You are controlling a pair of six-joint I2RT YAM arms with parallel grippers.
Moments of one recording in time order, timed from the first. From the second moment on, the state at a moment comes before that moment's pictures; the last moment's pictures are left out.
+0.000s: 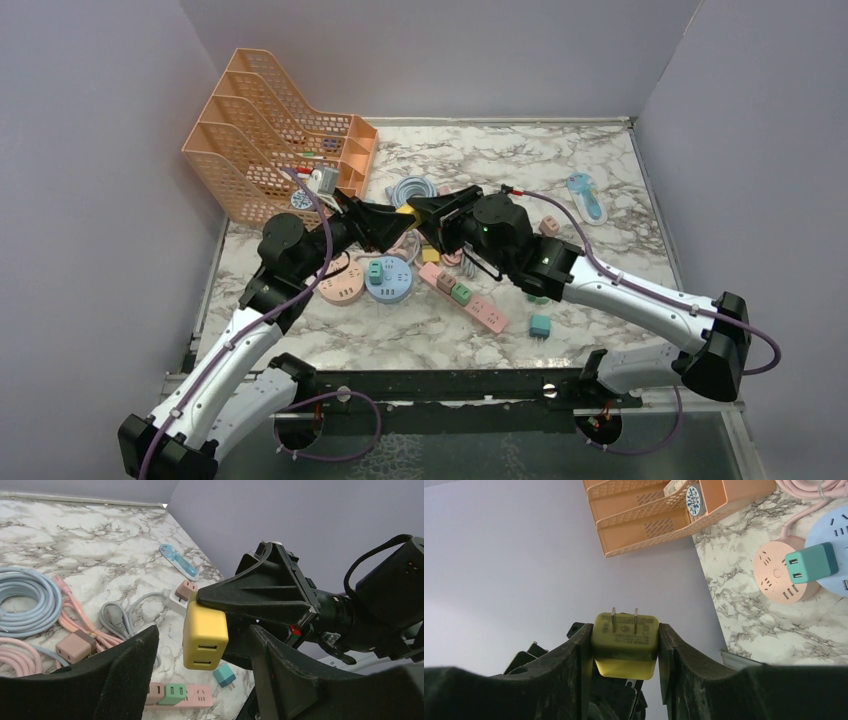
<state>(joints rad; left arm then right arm) -0.47 0.79 0.71 0.16 0.39 -0.67 1.00 1.28 1.11 -0.12 0.32 1.74</state>
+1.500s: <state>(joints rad) -0.50 1.14 1.10 -0.77 0.05 -0.49 0.99 1.11 1.01 -0.43 0.56 1.30</state>
